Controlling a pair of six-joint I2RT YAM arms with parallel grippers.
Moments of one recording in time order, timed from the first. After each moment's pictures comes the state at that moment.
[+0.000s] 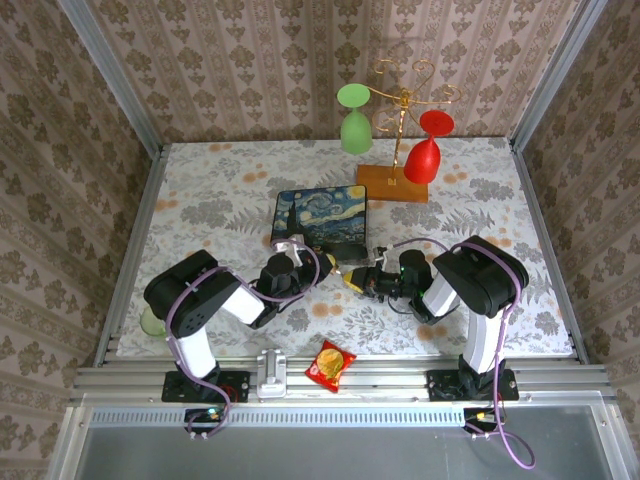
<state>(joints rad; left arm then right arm) -0.81 1.78 0.41 1.10 0.13 -1.09 0.47 1.89 0.35 1.20 -0.69 1.27</state>
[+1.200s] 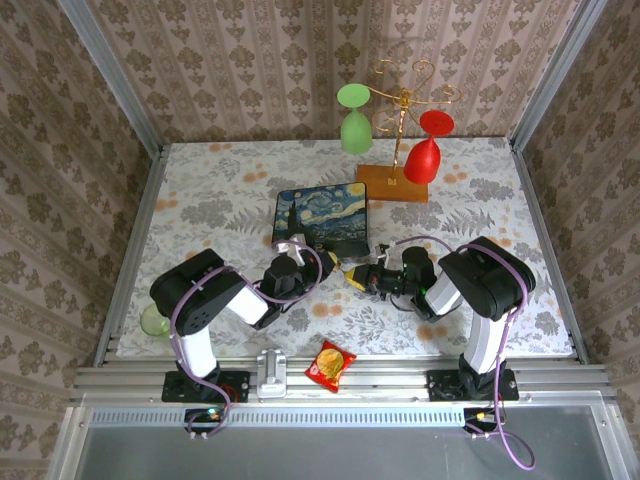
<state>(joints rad) -0.84 1.81 0.42 1.14 0.07 -1.12 0.44 1.85 0.36 1.16 -0.72 1.29</state>
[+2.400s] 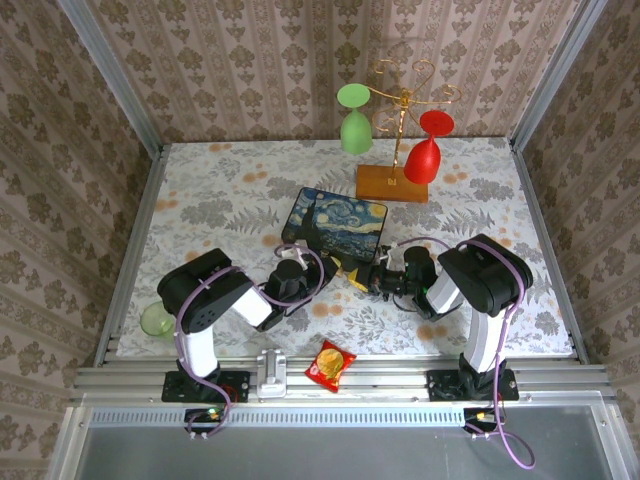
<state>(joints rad) -0.87 1.85 0.43 1.14 0.06 -1.30 0.42 1.88 0.36 1.14 -0.75 1.25</state>
